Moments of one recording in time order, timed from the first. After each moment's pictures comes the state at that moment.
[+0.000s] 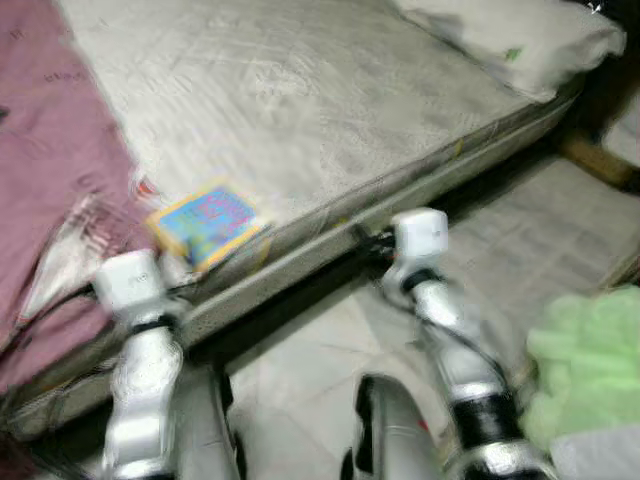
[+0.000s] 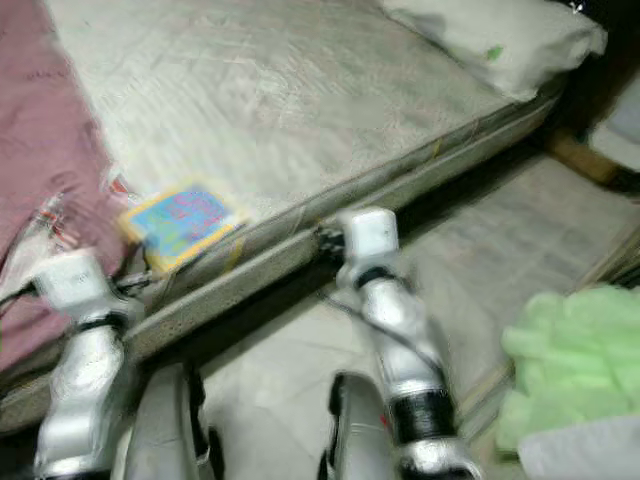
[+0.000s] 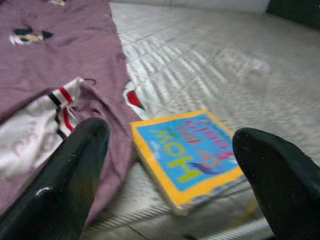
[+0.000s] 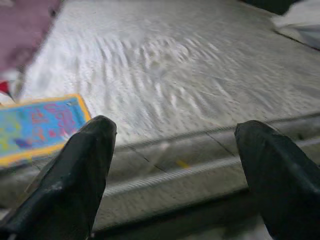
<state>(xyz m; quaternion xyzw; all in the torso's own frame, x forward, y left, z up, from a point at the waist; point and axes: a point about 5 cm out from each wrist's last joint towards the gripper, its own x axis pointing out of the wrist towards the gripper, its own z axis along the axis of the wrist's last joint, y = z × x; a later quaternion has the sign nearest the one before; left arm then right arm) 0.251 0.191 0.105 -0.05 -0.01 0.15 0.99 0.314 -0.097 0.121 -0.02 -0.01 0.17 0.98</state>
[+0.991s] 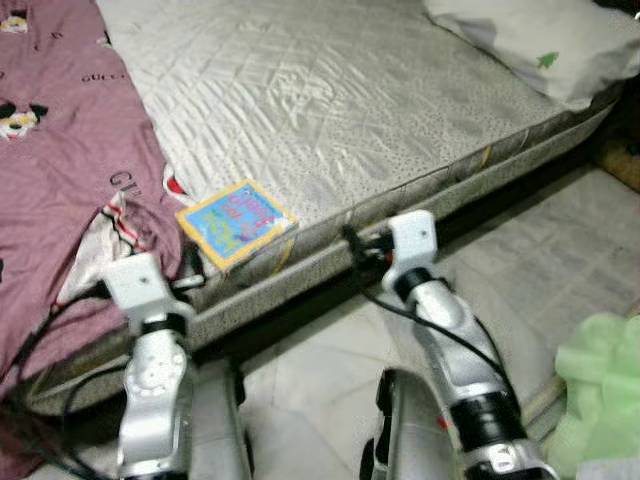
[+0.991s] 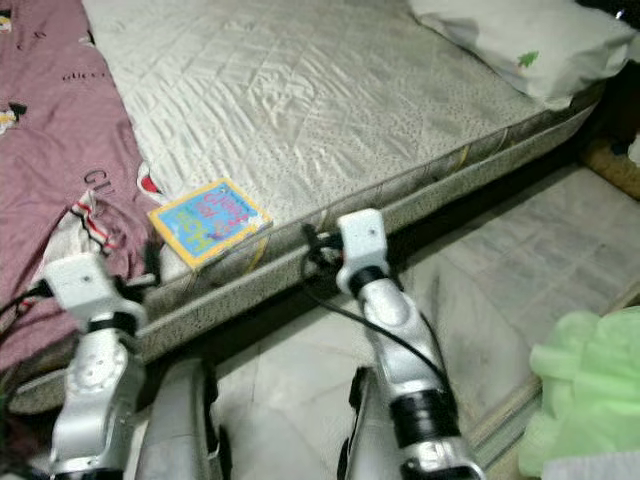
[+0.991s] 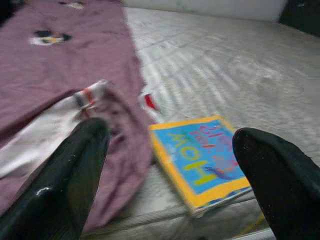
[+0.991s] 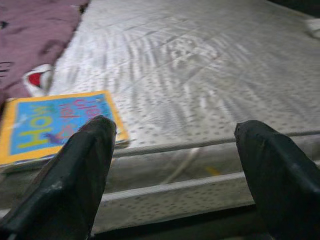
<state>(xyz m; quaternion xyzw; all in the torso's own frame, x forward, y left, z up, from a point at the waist) 0.254 0.175 0.105 -0.06 -0.01 0.12 0.99 0.312 -0.110 0.113 -0.03 0.00 0.17 0.99</state>
